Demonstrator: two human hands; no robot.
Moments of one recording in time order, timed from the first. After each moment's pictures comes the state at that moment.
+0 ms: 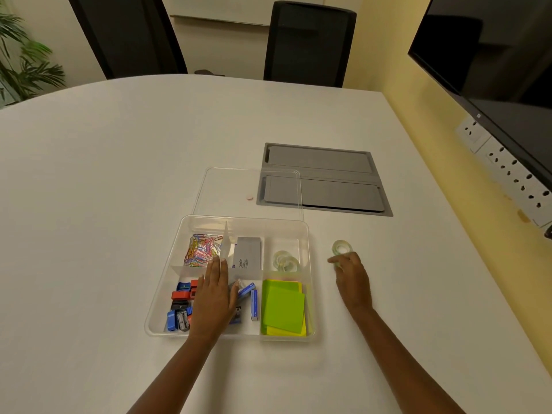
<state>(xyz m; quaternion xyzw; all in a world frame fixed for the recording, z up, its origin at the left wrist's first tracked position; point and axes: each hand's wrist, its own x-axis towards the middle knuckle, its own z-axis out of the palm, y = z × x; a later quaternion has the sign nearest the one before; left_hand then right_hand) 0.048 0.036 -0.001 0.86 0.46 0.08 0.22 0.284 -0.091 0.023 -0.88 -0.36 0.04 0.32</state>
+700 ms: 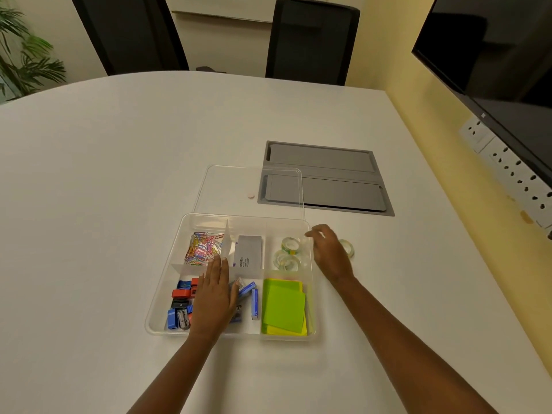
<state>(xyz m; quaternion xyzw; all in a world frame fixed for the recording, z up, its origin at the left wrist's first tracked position) 0.048 0.039 -0.008 0.85 0.46 0.10 0.22 0.288 -0.037 0.035 -0.82 -0.52 0.01 0.25</state>
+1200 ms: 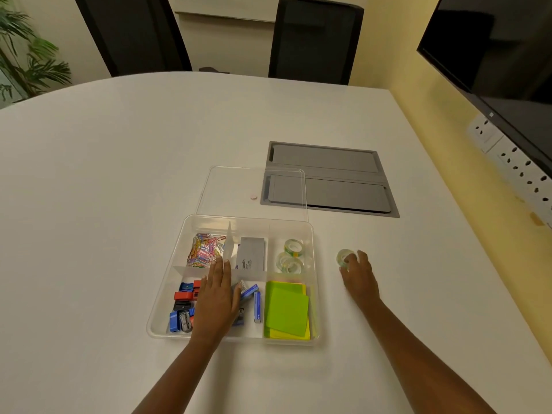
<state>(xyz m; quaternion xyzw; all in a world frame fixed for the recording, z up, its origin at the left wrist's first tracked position) 0.049 0.038 -0.004 0.85 0.46 0.09 0.22 0.313 -0.086 0.003 -0.92 -0.35 0.12 0.13</state>
